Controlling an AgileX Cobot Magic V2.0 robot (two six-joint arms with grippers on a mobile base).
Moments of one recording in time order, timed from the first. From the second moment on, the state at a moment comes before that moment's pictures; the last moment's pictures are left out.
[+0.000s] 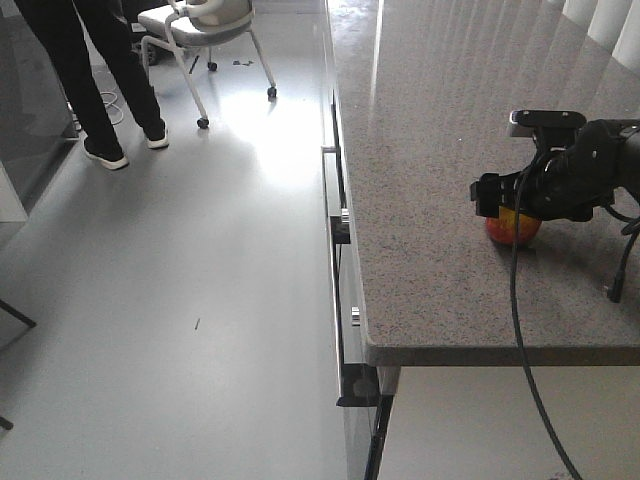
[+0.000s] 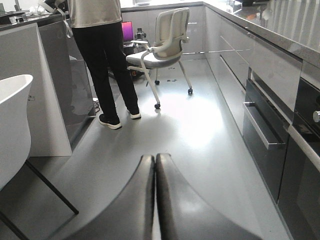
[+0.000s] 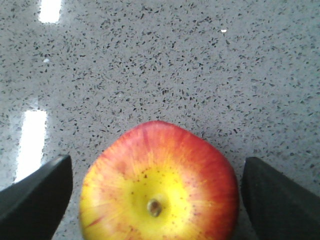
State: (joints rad) left arm 0.09 -0.01 0.02 0.17 0.19 -0.17; right arm 0.00 1.97 -1.48 0.02 0.52 0.04
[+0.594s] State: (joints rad) left arm 0.09 -0.01 0.02 0.17 0.19 -0.17; right arm 0.00 1.98 -1.48 0.02 0.54 0.04
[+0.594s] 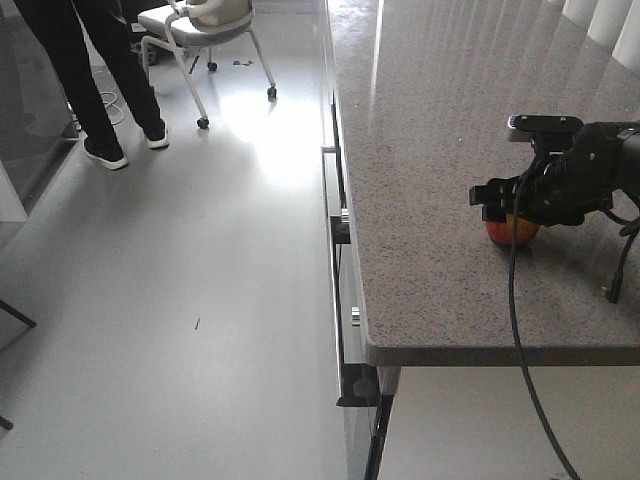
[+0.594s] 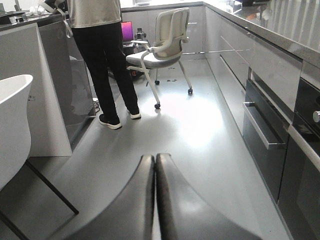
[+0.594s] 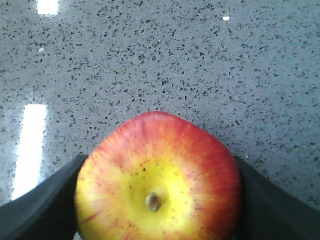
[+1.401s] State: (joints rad) left arm 0.09 -0.01 0.02 0.17 0.19 -0.17; right arm 0.00 1.38 -1.56 0.07 0.66 0.03
